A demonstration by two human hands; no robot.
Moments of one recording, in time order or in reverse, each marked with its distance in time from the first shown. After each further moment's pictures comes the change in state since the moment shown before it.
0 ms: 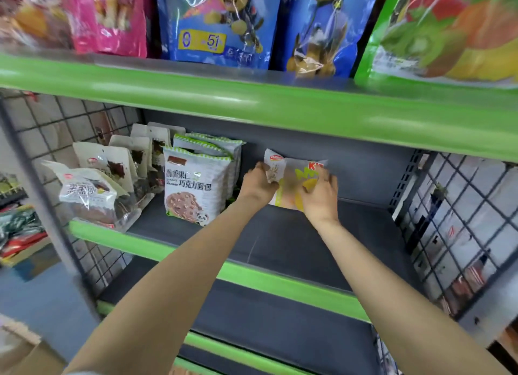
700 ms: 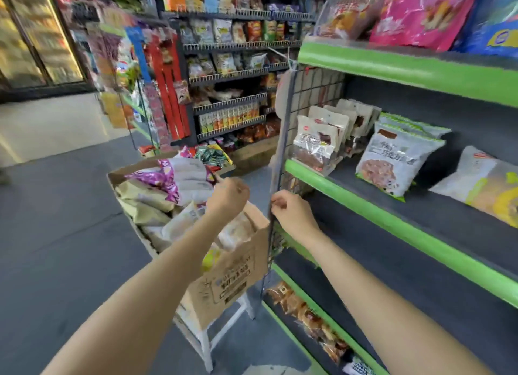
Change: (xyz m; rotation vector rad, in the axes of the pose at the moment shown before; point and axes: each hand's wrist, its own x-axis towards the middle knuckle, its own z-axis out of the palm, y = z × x) left_hand -0.288 -0.224 -0.271 0.156 0.385 -0.498; right_hand -0.300 -0.189 0.158 0.003 -0.866 -0.398
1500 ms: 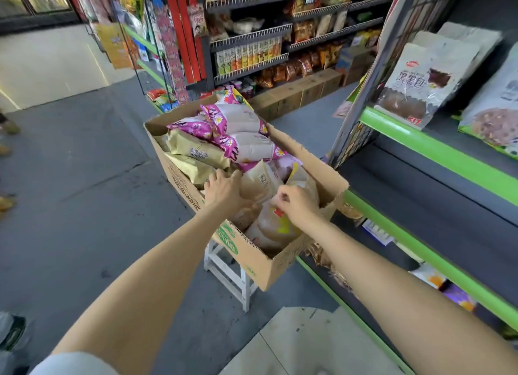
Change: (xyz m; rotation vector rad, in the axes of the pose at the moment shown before) left_hand 0.038 -0.206 -0.033 0.522 -0.162 -0.052; right_hand 0.039 -0.027 0.191 -0.155 -0.149 -0.001
